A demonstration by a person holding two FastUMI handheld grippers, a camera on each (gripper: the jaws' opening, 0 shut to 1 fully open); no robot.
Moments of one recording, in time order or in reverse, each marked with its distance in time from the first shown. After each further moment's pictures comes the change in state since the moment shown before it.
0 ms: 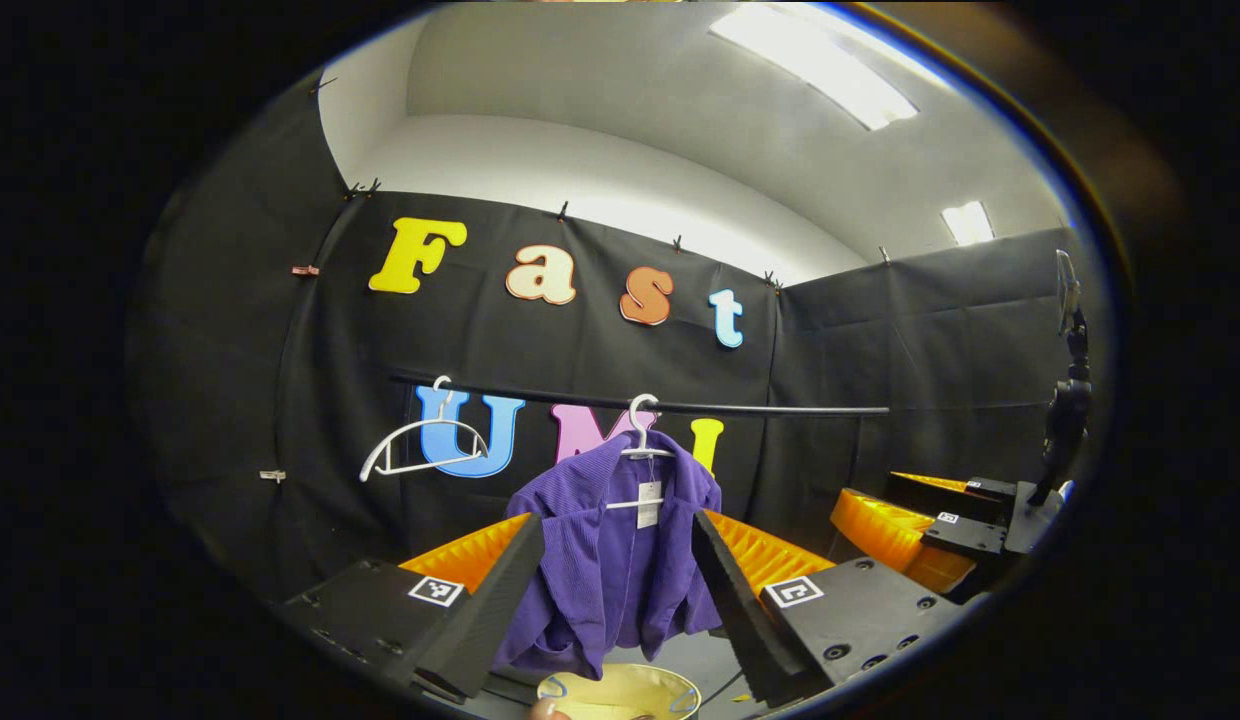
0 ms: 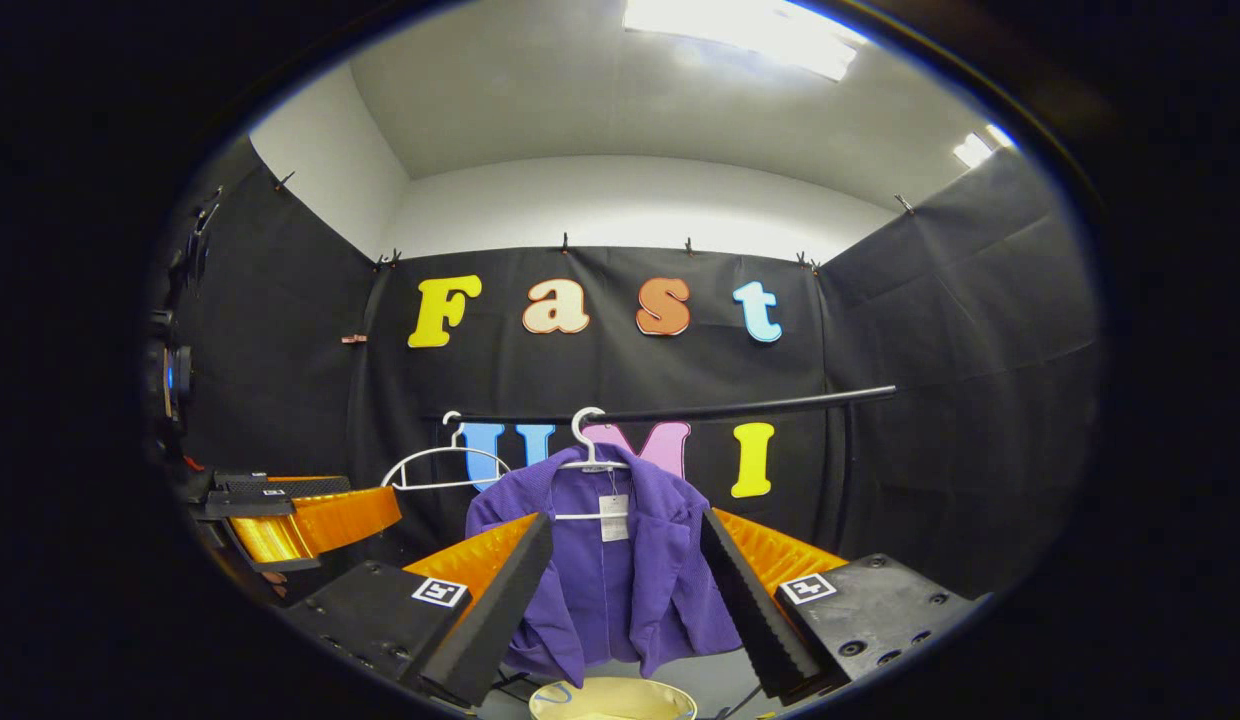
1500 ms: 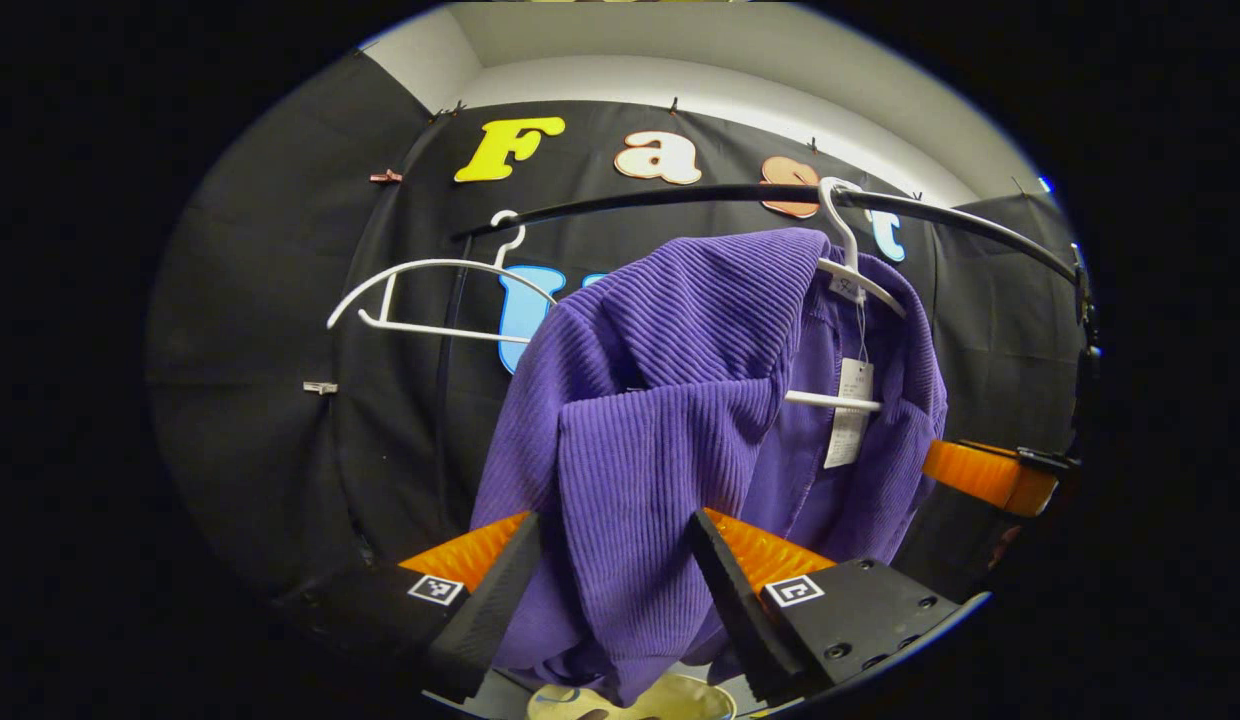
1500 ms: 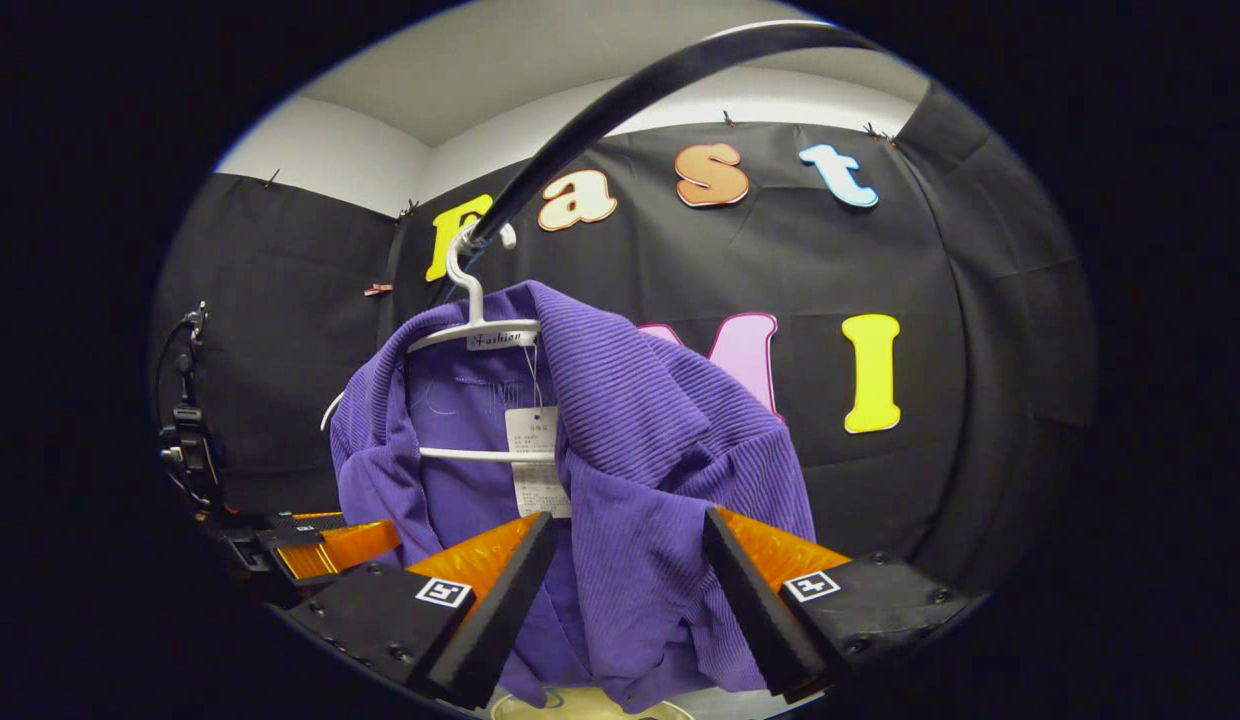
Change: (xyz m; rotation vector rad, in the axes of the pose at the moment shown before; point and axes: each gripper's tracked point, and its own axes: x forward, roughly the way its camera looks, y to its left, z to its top) left arm 0.234 0.074 -0.192 -0.074 0.136 0.385; right arm 0.271 -0.054 -0.197 0.131 0.192 0.358
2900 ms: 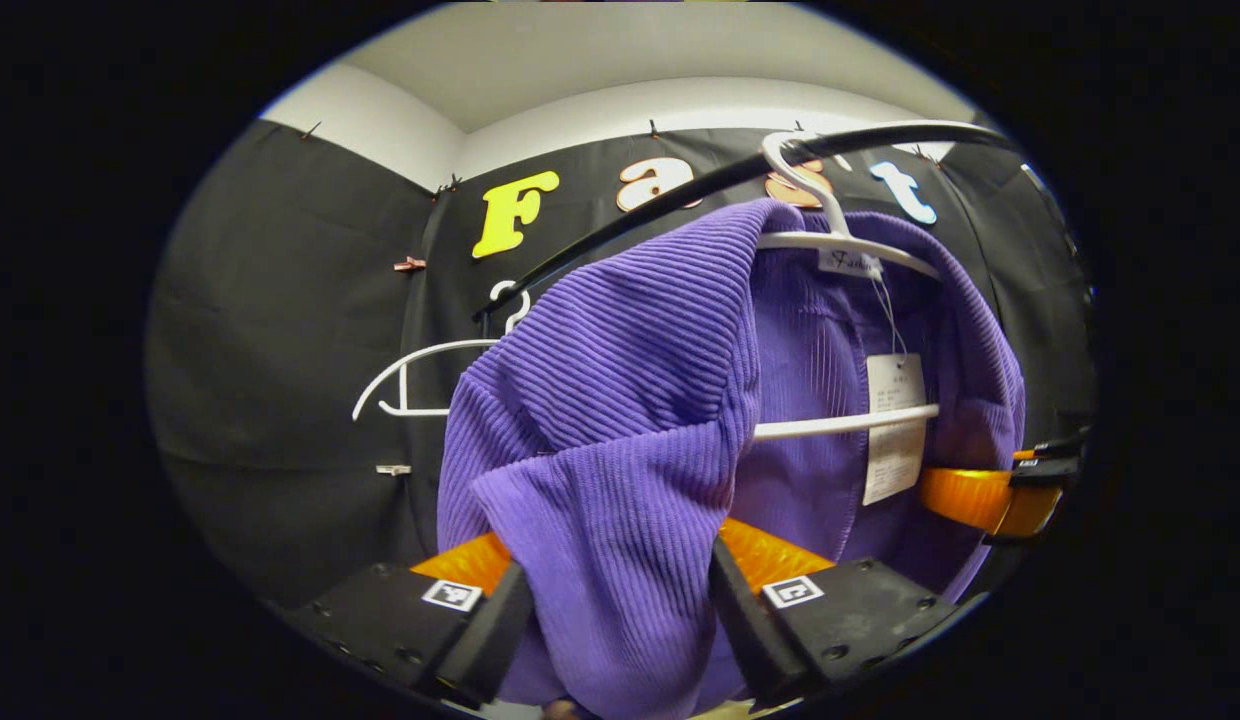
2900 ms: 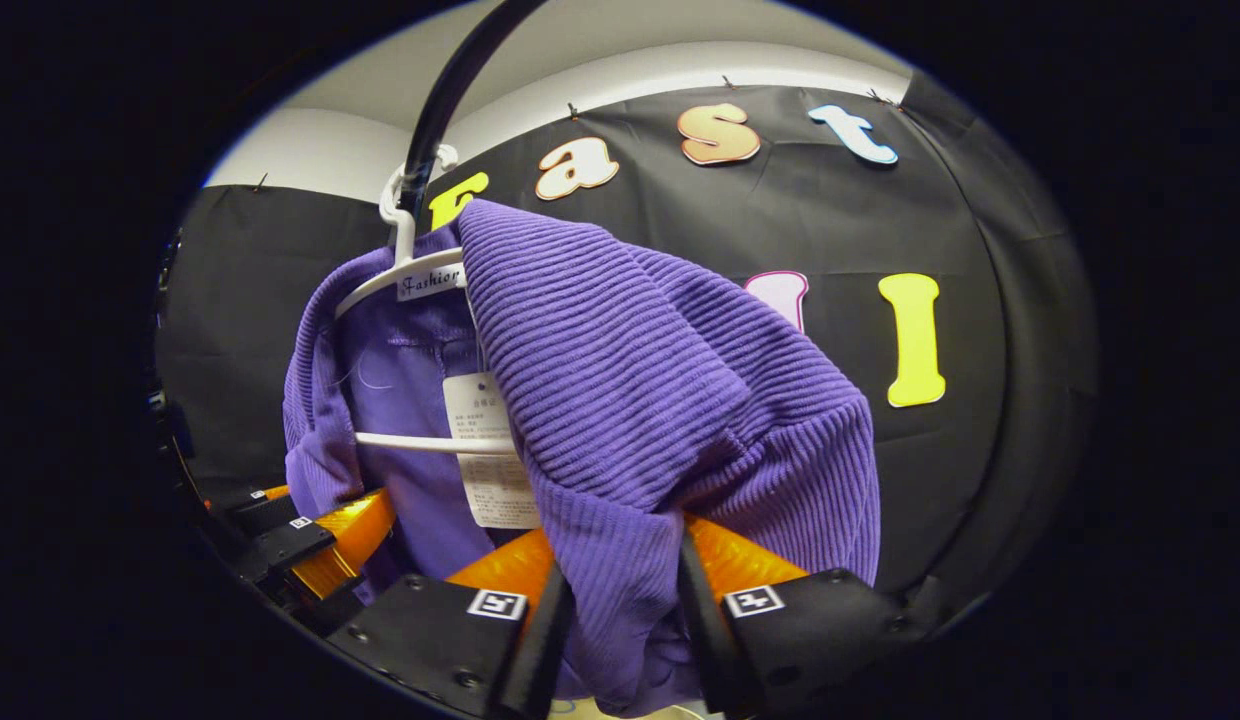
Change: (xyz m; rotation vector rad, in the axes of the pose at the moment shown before) left arm 0.040 -0.006 0.025 0.235 -0.131 0.301; right arm 0.075 -0.005 -0.038 0.030 0.071 0.062
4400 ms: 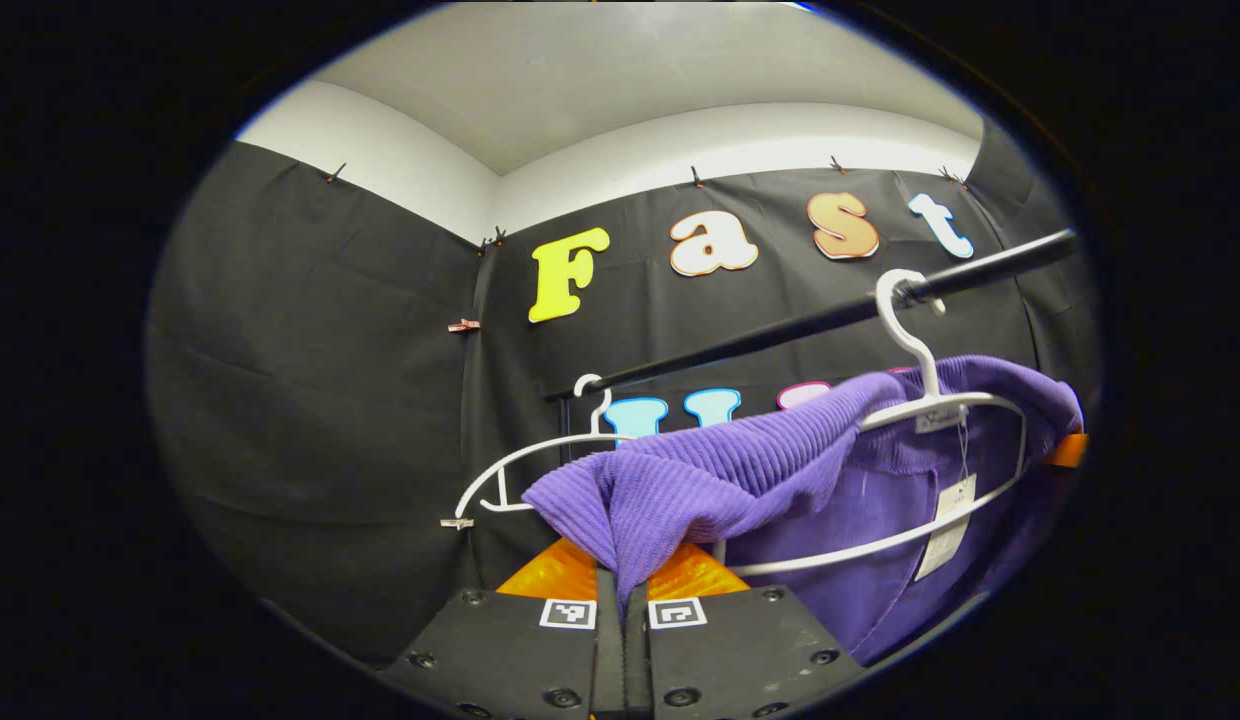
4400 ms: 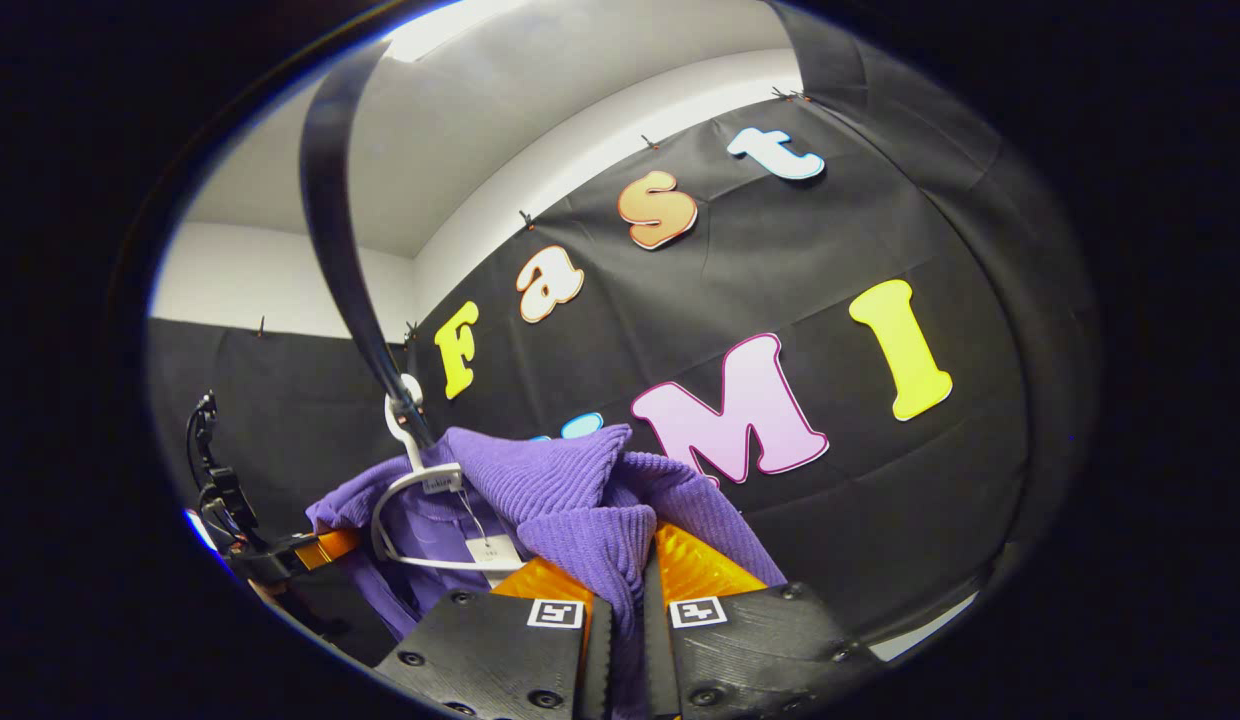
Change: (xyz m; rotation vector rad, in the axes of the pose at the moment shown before) left arm -0.022 0.090 0.110 0.001 -0.139 0.120; right arm -0.060 -0.065 0.106 0.340 -0.276 0.112
